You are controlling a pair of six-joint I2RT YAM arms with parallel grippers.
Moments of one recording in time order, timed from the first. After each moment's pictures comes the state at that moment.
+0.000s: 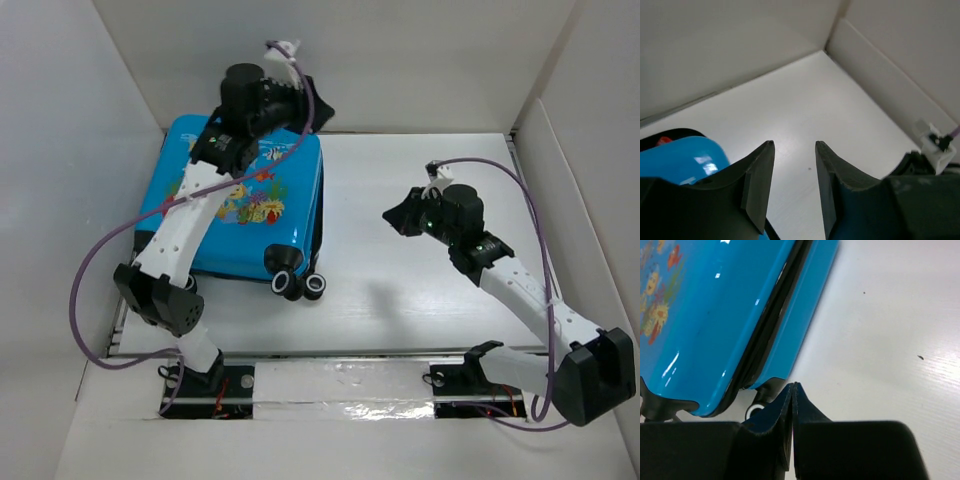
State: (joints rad) left arm -0.45 1.68 1.94 -0.44 0.35 -0.24; right arm 0.41 1.12 0.84 -0.02 -0.24 0.49
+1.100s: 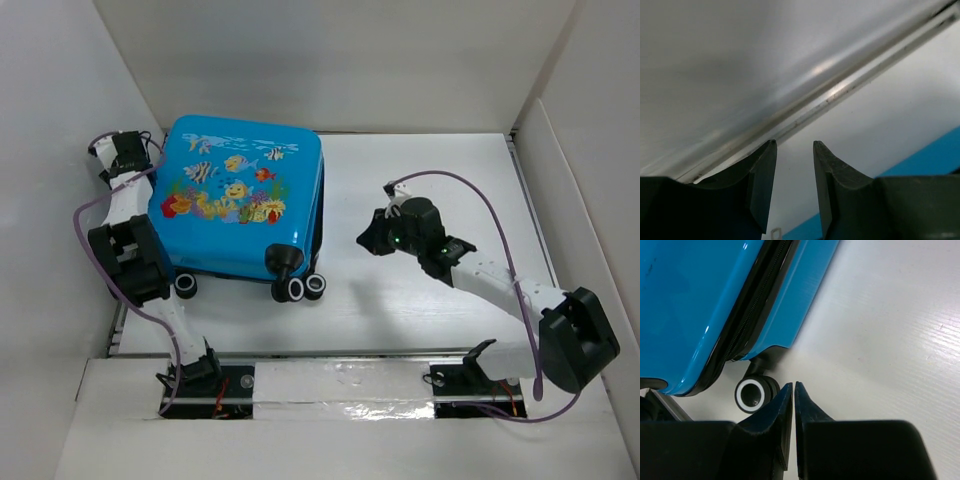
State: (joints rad) left arm 0.33 1.88 1.53 -0.44 -0.49 -0.43; right arm 0.60 1.30 0.80 0.04 -0.19 0.47
